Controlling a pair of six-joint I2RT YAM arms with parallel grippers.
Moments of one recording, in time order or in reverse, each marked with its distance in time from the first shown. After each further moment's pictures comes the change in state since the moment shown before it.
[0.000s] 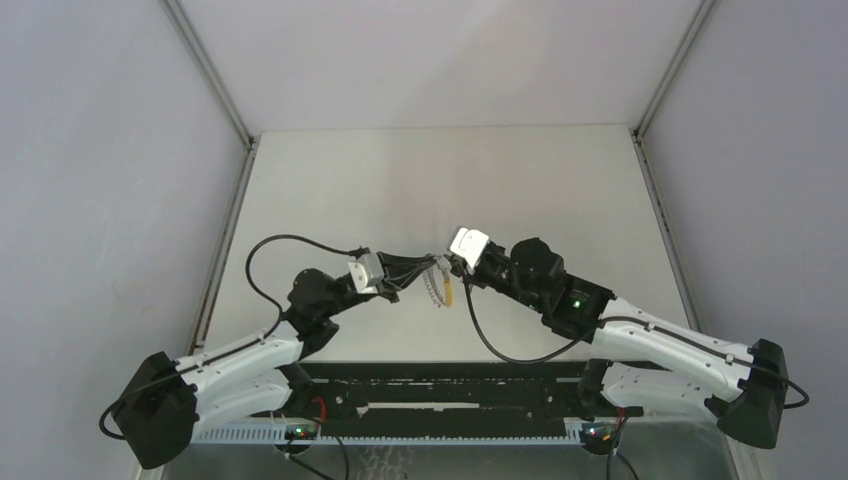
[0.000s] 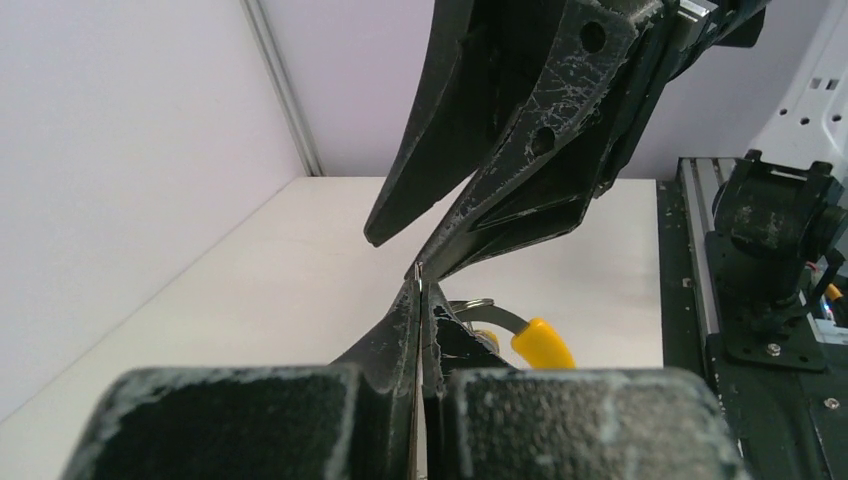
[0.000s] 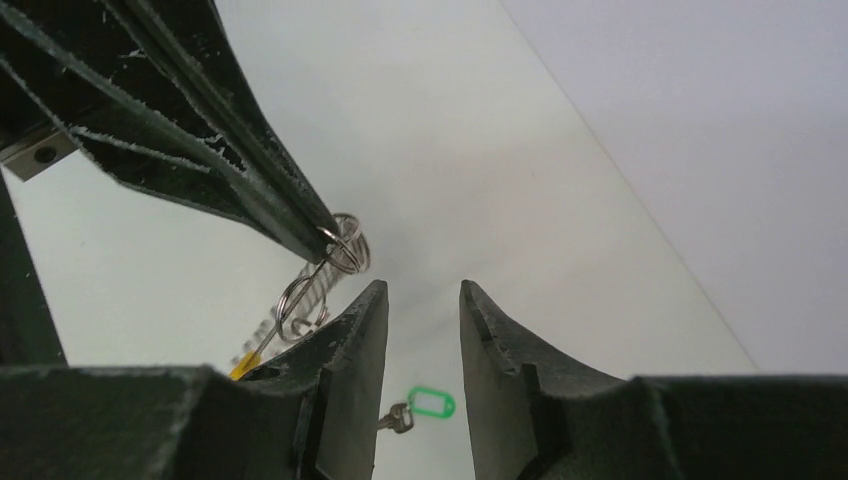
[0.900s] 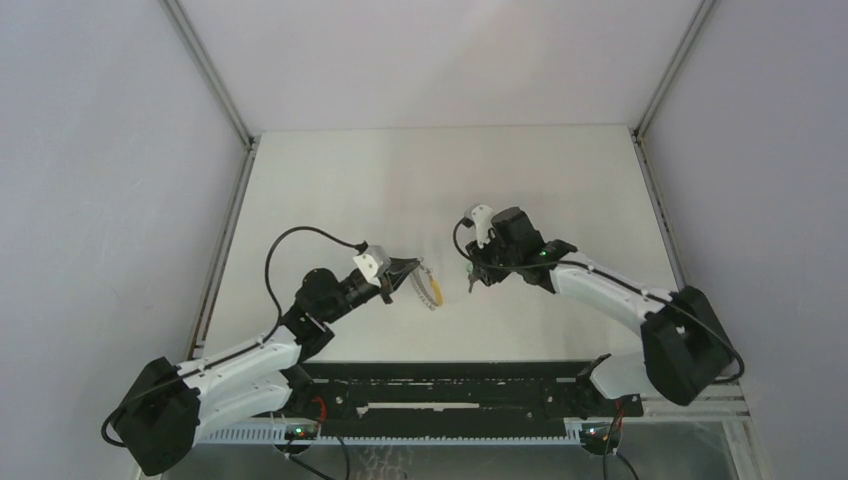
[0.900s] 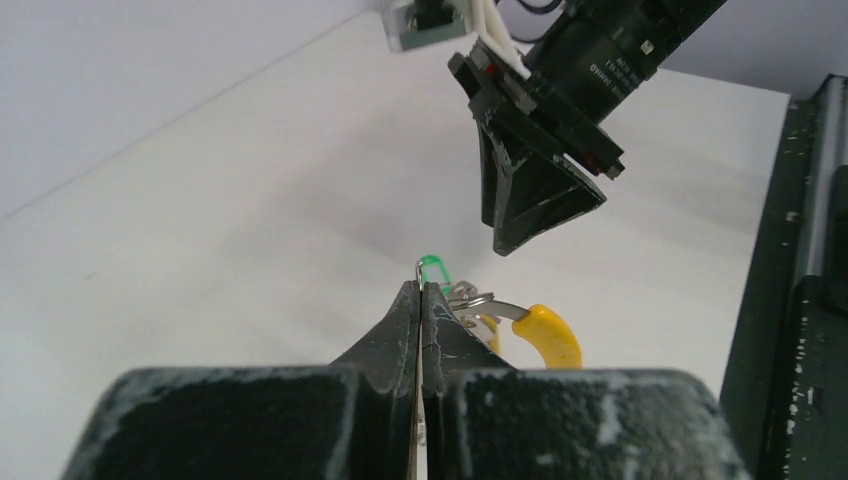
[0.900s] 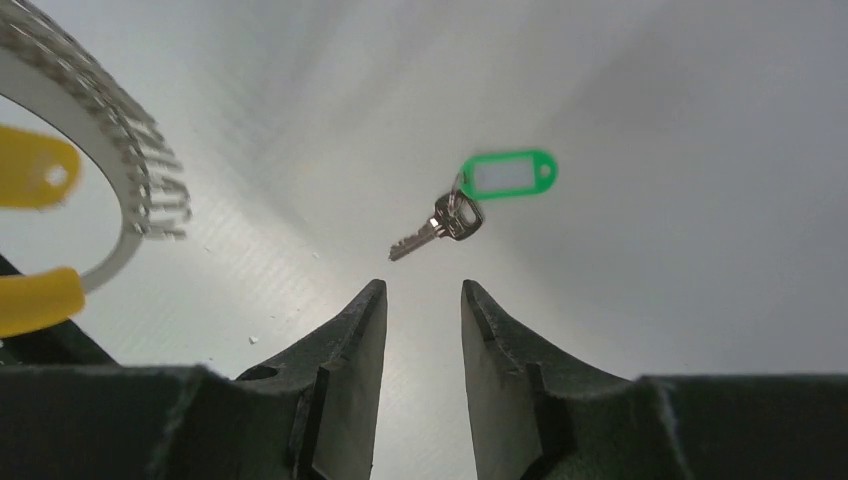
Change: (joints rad) left arm 0.040 -0.023 -0.068 -0.198 -0.199 -0.009; right arm -0.380 0.339 0.010 -0.245 -0.226 0.352
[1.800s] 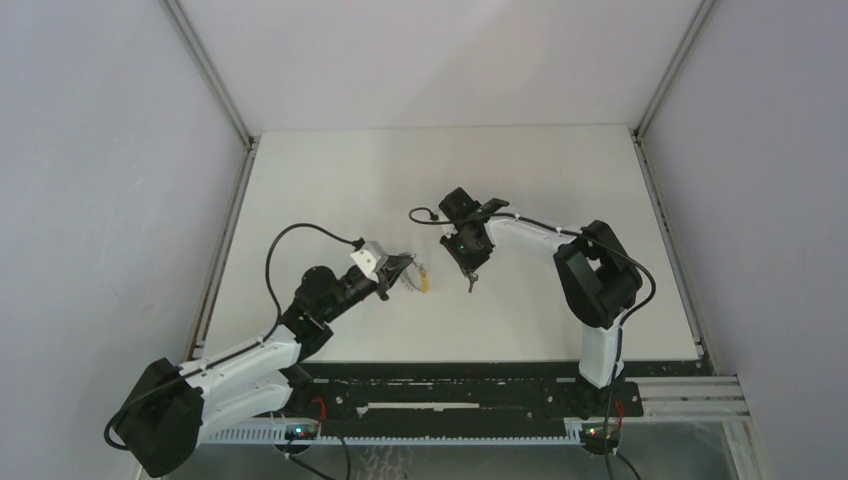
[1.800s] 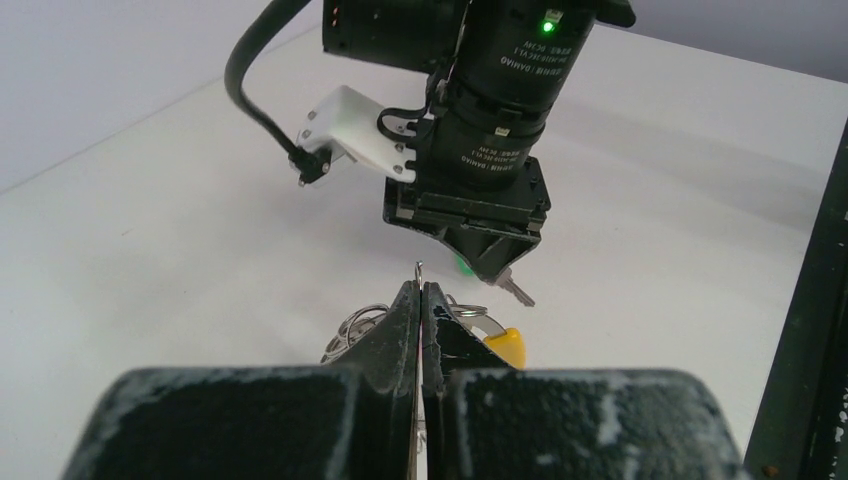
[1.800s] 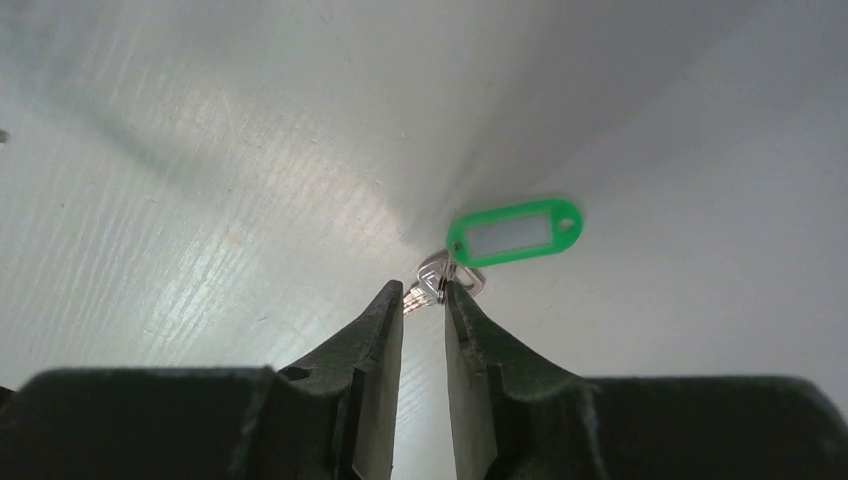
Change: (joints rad) left arm 0.055 0.007 -0.010 -0.030 -0.034 0.001; right arm 0.050 0.577 0.515 -0.416 0.133 0.077
